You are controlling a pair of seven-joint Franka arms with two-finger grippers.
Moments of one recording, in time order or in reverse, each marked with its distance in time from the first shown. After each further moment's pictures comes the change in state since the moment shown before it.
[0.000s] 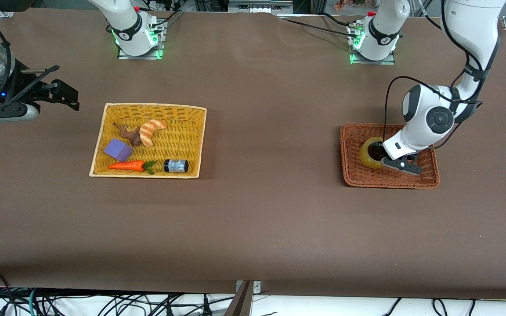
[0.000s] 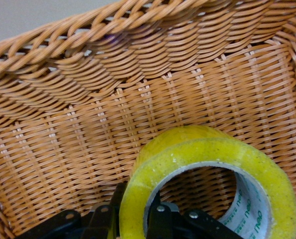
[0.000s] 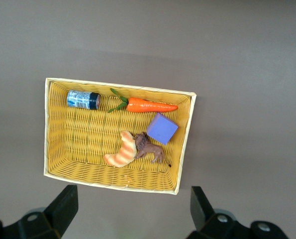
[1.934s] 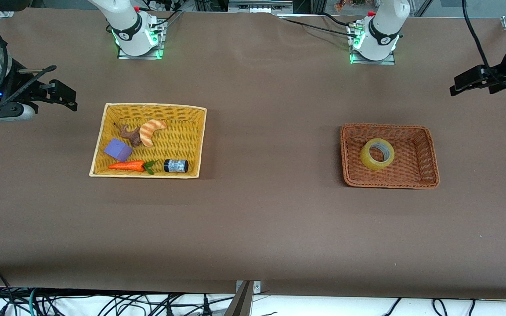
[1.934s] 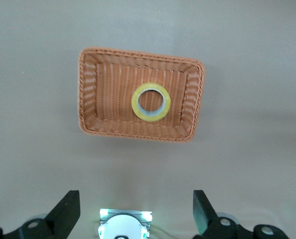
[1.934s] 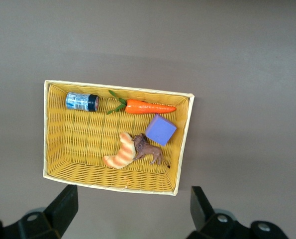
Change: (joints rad) left arm -0.014 -0.277 0.043 0.868 -0.178 -1.294 -0.305; right arm -0.001 -0.001 -0.008 0.003 0.000 0.003 0.000
